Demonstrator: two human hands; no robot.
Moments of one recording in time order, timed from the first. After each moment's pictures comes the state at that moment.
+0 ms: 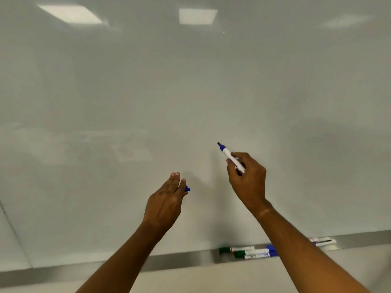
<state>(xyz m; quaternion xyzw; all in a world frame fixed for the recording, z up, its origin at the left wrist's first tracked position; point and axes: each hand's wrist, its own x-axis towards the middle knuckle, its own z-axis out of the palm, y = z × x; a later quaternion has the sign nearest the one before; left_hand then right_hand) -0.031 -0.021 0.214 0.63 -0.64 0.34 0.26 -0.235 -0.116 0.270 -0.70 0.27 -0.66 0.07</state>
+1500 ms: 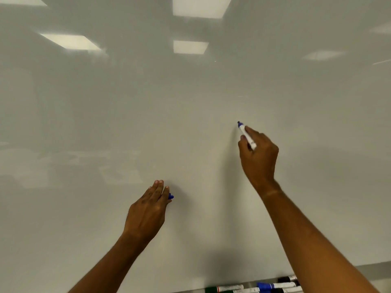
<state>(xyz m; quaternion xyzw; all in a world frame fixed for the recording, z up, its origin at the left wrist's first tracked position) -0.035 -0.054 0.265 0.64 -0.61 0.39 0.25 -0.277 -0.182 0.386 -0.63 0.26 -0.73 -0.04</state>
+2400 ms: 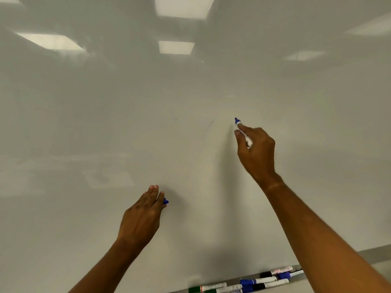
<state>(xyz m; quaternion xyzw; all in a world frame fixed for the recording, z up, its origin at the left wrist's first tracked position) -0.075 -0.072 0.257 0.64 -0.63 0.37 0.25 -0.336 -0.204 0.393 -0.66 0.26 -0.70 -0.08</state>
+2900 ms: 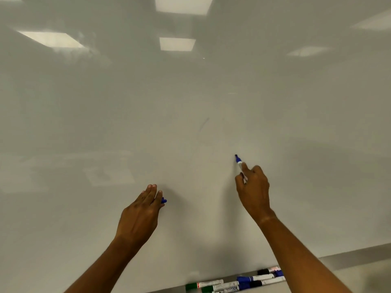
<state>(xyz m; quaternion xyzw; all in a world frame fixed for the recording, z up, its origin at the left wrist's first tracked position) -0.083 -0.076 0.251 0.63 -0.62 0.39 0.25 -0.348 -0.212 0.291 -0.72 0.42 -0.55 0.01</state>
